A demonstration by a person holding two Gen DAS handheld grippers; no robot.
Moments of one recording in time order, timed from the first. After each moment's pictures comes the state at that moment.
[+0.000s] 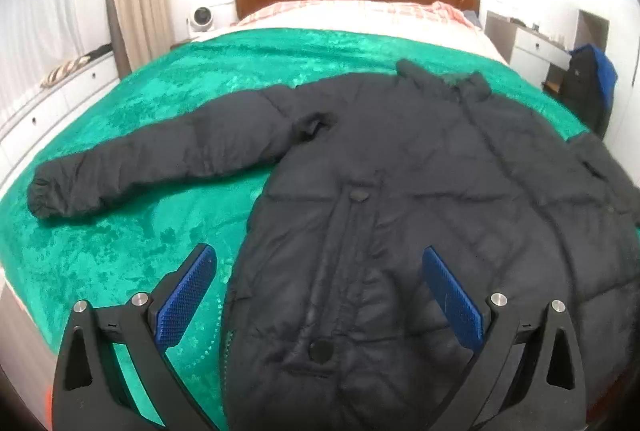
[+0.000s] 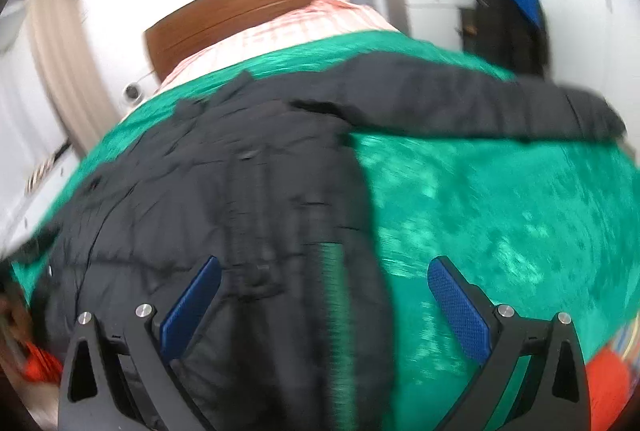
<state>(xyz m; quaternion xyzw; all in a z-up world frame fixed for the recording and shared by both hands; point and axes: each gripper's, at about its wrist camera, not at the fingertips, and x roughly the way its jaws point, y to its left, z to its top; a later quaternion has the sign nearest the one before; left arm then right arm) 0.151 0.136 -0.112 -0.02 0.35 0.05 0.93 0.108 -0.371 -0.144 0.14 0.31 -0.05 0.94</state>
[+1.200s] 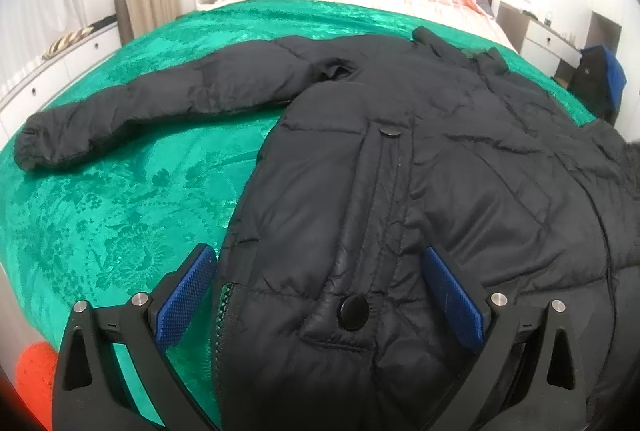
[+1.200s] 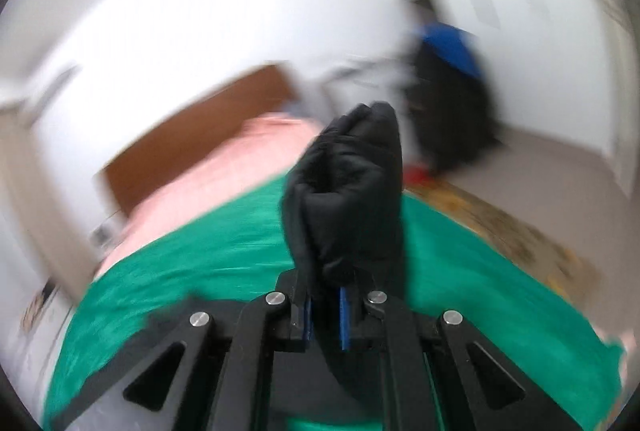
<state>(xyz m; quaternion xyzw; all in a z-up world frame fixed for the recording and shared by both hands) 0.148 0.153 -0.149 -0.05 0.39 0.06 0.92 0.223 -0.505 0.088 0.19 0.14 -0.09 0.97</state>
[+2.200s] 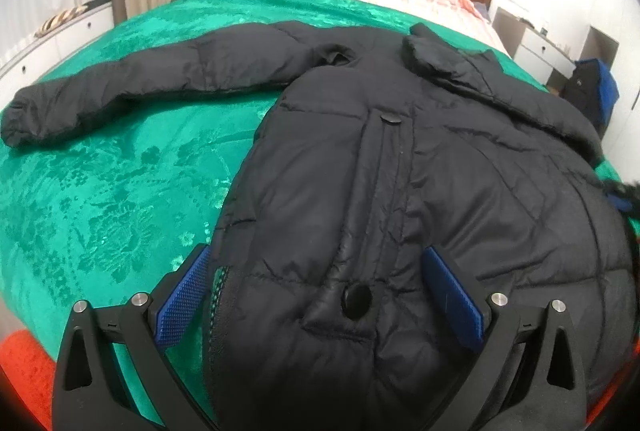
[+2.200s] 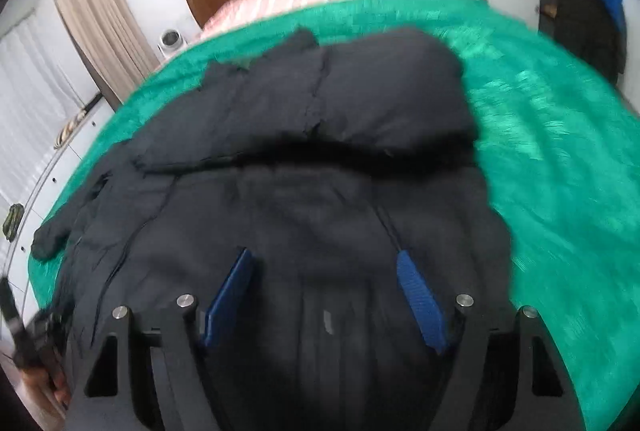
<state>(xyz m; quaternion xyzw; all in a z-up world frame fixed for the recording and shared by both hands) 0.145 0.158 -0.152 -0.09 0.40 0.04 0.91 0.267 -0.326 -0.119 0.09 0.38 0.08 0.92</state>
